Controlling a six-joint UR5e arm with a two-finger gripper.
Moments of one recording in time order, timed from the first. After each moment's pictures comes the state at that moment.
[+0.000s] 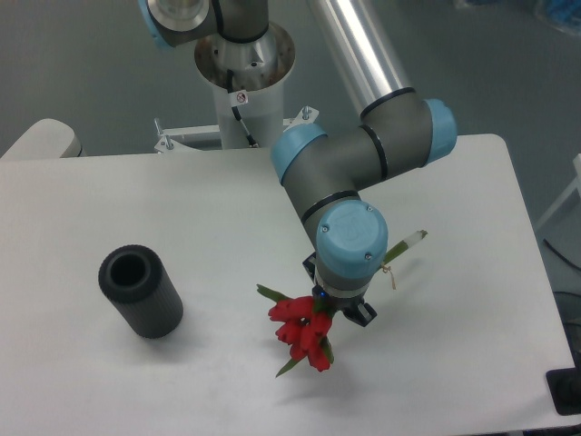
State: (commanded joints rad) arm 2.40 -2.13 -1.32 -1.37 1.64 1.15
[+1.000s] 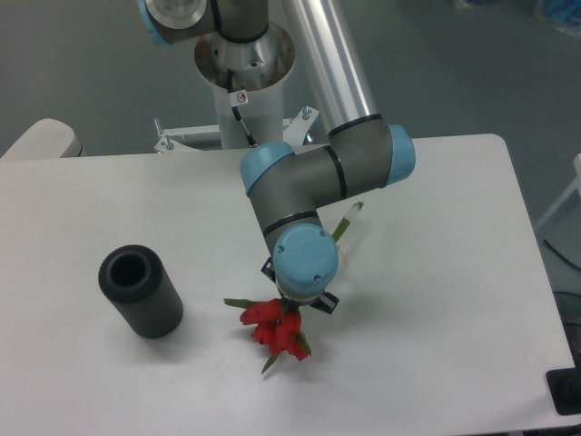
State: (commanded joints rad) arm 2.35 -2.14 -1.45 -1.35 1.64 0.91
